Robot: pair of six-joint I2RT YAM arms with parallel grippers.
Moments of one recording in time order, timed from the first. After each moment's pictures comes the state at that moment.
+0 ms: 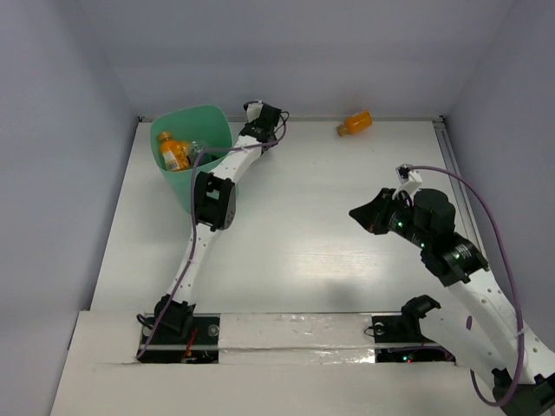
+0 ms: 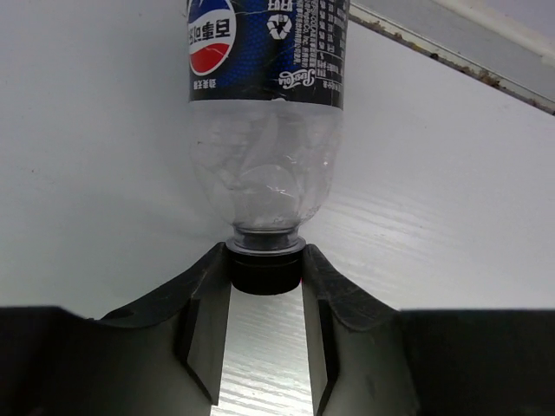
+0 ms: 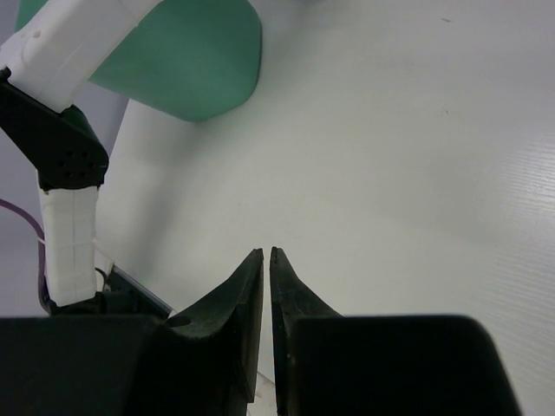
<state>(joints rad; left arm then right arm) -0.41 2.70 2.50 -0.58 -0.42 -0.66 0.45 0.71 0.81 -0.42 -0.22 0.59</state>
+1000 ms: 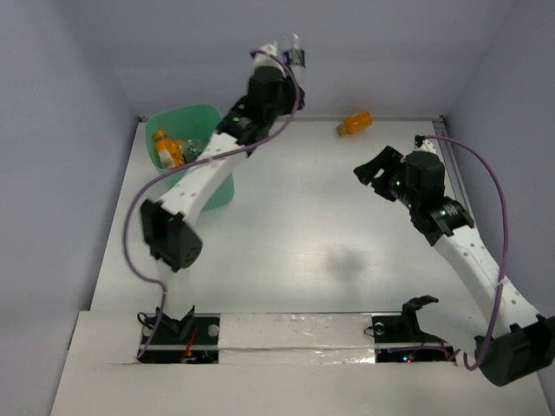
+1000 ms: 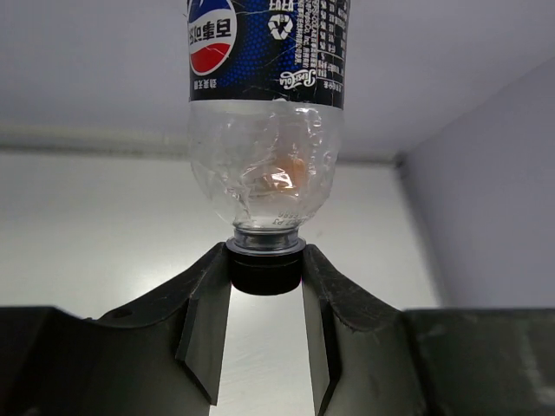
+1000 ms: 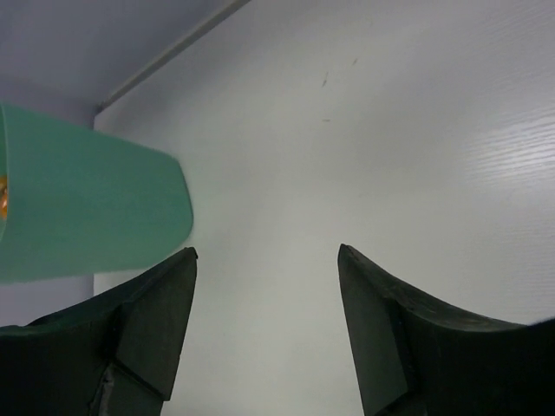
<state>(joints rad) -0.61 2.02 2.09 -0.37 -0.22 -0.56 0.34 0.99 0.99 -0.39 0.06 0.75</state>
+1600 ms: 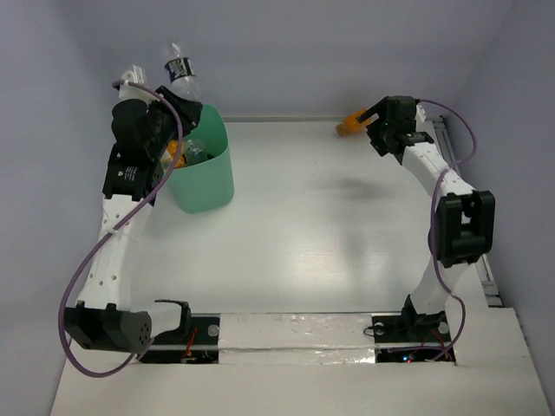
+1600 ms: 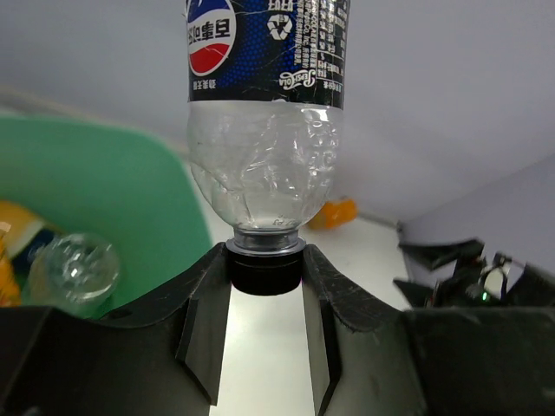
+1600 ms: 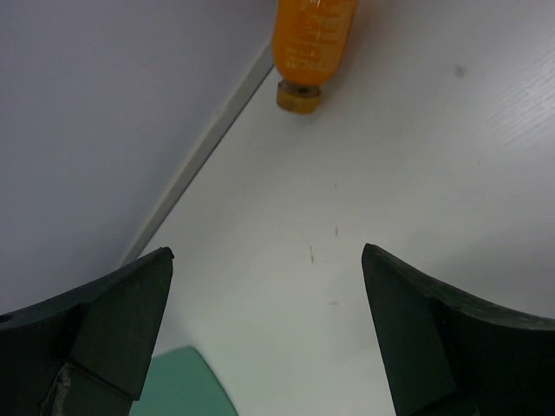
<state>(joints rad) -0.12 1.22 1.45 -0.27 0.07 -0.64 0.14 1.76 1.49 -0.25 0.13 1.01</state>
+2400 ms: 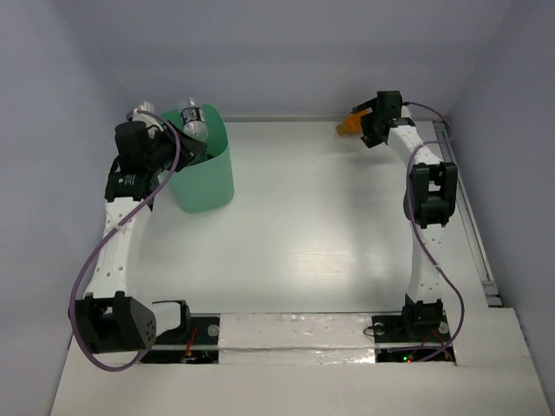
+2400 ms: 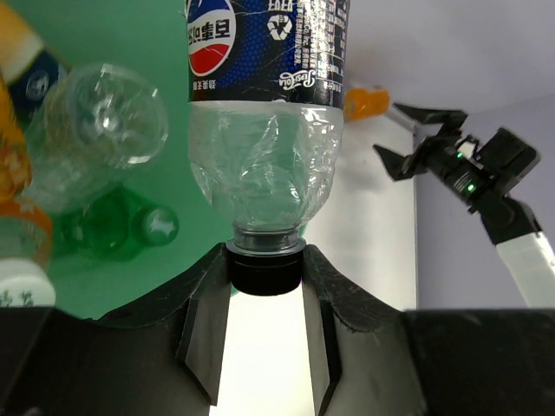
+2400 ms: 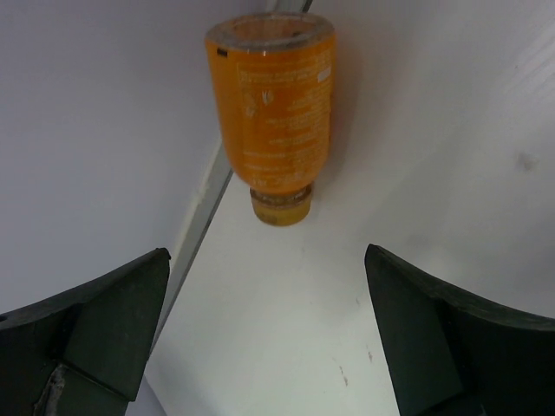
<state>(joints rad) 0.04 1.22 1.23 -0.40 0.38 -0.69 0.07 2.33 2.04 -0.35 0.08 1.20</state>
